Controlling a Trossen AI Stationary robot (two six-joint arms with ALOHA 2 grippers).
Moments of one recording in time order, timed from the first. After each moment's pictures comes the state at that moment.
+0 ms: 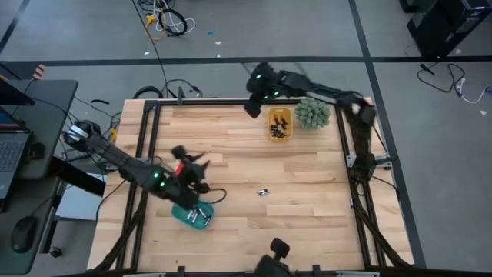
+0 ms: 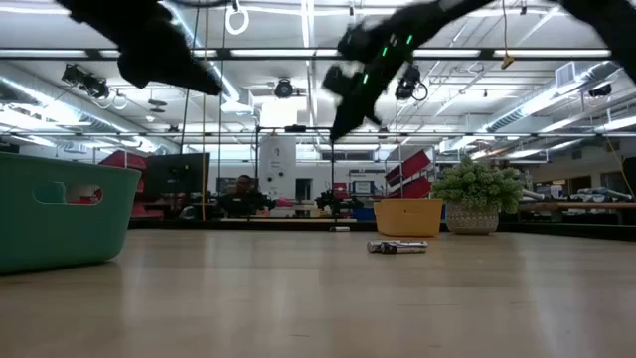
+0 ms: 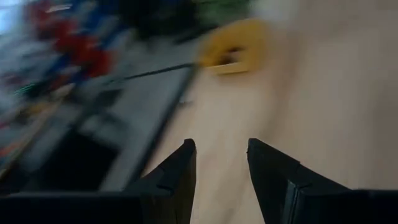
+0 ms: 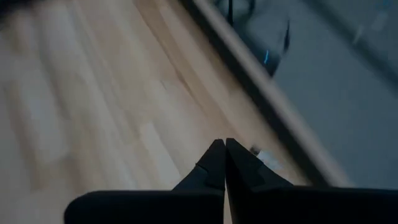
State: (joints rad) left arm -0.48 1.26 0.81 -0.50 -1.14 -0.28; right arm -0.58 1.95 1.75 -0.66 -0.10 0.00
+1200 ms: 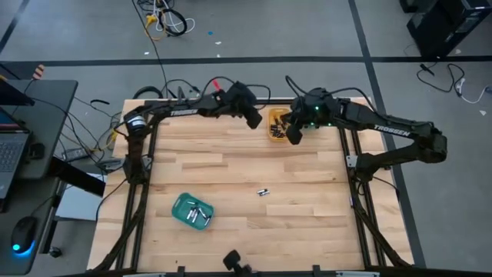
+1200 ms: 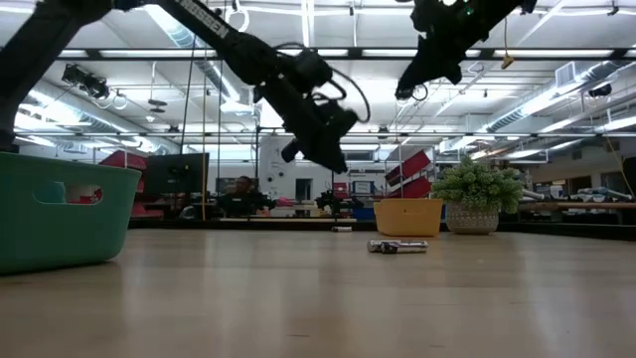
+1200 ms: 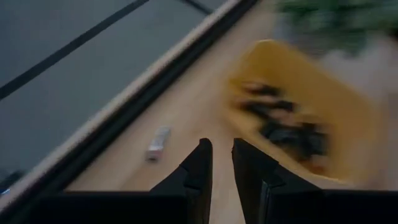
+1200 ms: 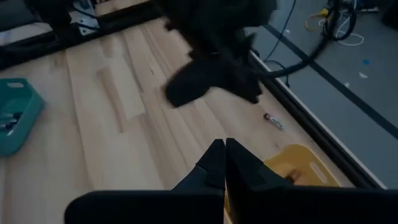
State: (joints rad) left arm 0.50 1.96 1.48 -0.23 -0.05 -0.19; right arm -0.37 1.18 1.06 -0.49 0.03 0.11
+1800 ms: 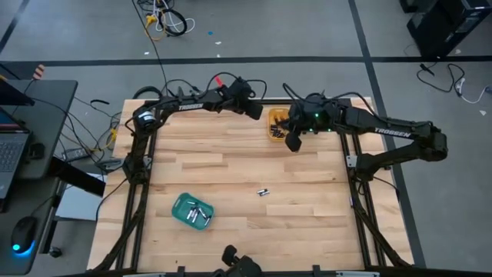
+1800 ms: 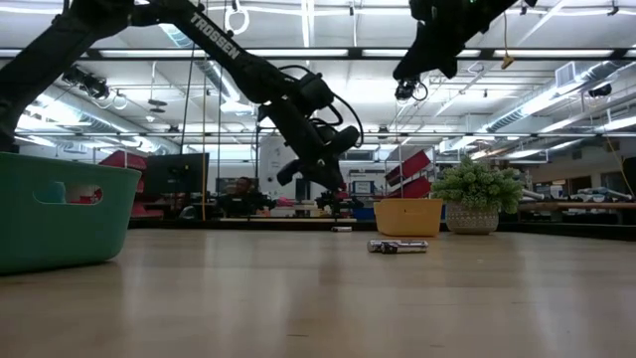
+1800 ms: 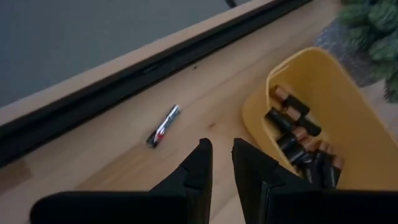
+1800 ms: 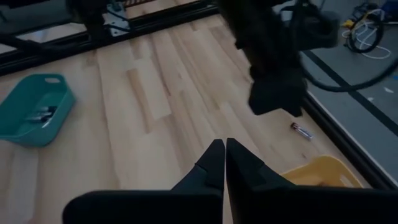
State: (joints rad) left arm 0.56 2.07 1.56 -0.26 0.02 -0.48; right arm -0.29 1.17 1.05 -0.46 0.02 0.12
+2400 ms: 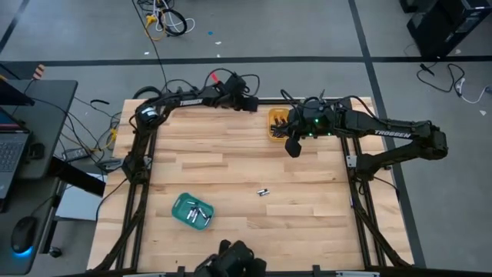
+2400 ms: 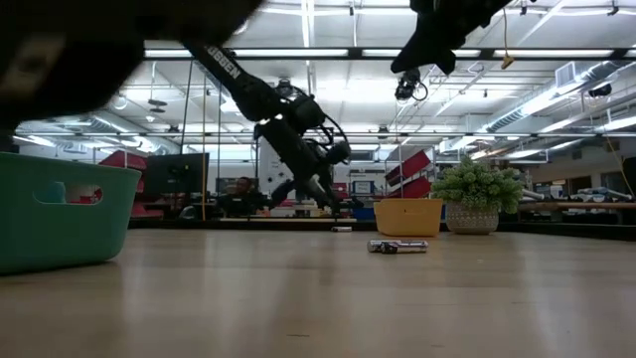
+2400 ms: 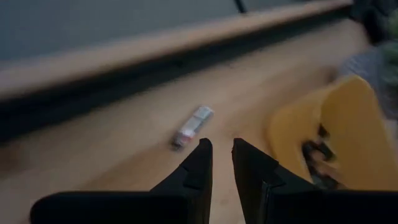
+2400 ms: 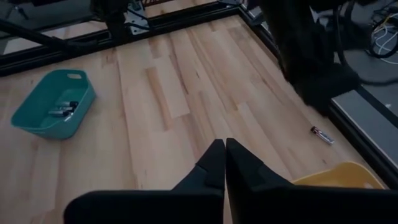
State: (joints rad) left arm 0.65 2.13 1.56 -0.22 0.14 -0.64; right arm -0.23 1.17 1.05 -0.46 0.02 0.14
